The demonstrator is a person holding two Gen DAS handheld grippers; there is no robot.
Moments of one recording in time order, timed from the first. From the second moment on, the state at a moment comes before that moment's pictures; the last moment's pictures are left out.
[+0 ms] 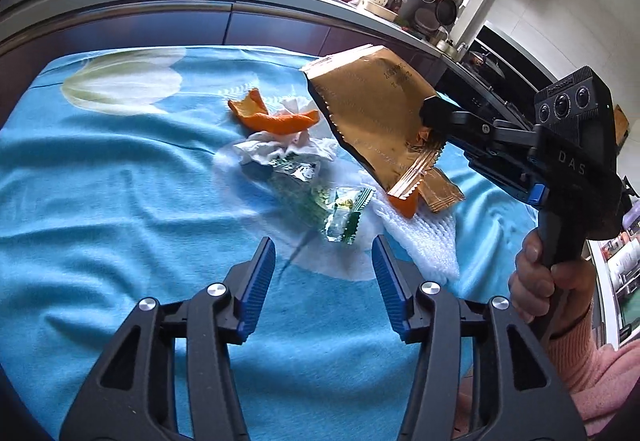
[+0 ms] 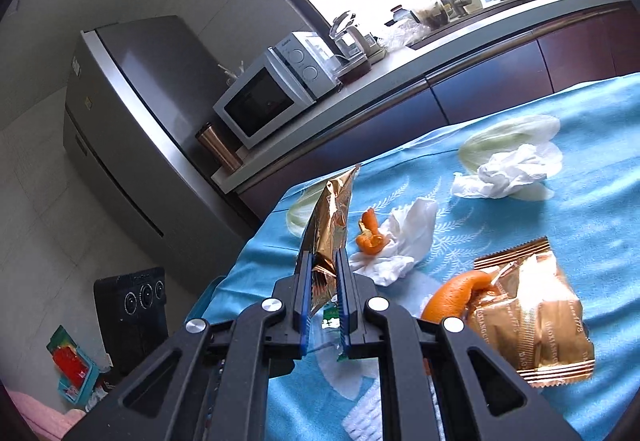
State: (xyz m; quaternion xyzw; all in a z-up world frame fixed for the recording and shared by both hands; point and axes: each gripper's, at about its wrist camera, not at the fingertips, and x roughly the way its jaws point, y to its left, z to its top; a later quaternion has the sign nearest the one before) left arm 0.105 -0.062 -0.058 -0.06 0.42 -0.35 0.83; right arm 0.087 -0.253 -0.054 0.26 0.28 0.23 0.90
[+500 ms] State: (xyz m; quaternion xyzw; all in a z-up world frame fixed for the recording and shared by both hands) left arm 0.143 -0.102 -0.076 -0.10 0.47 -0.35 0.81; right arm 0.086 -0.273 -0.075 0.28 0.28 0.22 0.89
